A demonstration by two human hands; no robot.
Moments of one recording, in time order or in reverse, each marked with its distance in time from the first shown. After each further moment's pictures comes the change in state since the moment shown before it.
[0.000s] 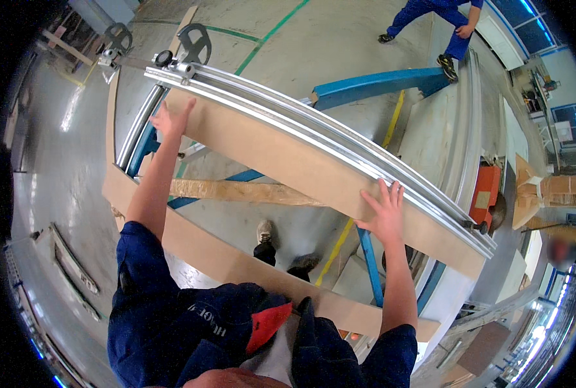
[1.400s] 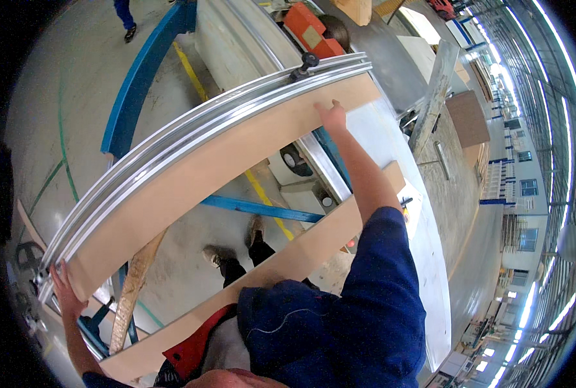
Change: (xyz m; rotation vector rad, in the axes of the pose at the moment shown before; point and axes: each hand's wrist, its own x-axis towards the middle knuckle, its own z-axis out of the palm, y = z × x) left_hand 0.005 0.047 -0.023 0.688 -0.538 1.462; right_hand -0.260 0.290 0.012 0.352 0.498 1.494
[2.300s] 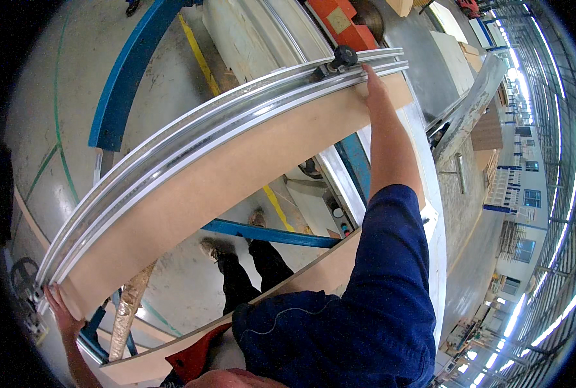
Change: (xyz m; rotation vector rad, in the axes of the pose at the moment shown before) left_hand 0.006 -0.004 0.005 0.042 0.016 0.089; right_hand 0.166 -0.003 0.015 0.654 -0.125 0.408
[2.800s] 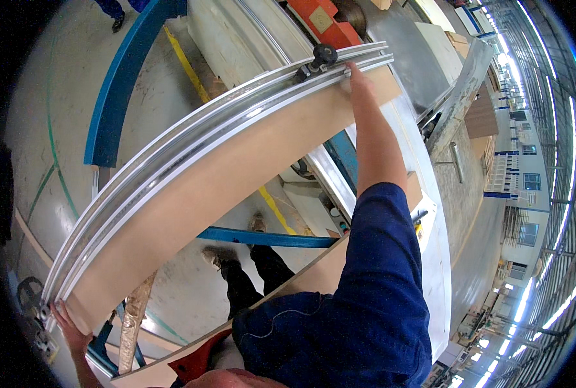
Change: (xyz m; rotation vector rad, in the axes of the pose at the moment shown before) left_hand -0.001 -0.001 0.003 0.006 -0.016 -0.032; right_hand 0.000 -0.004 0.003 -0.352 0.388 0.072
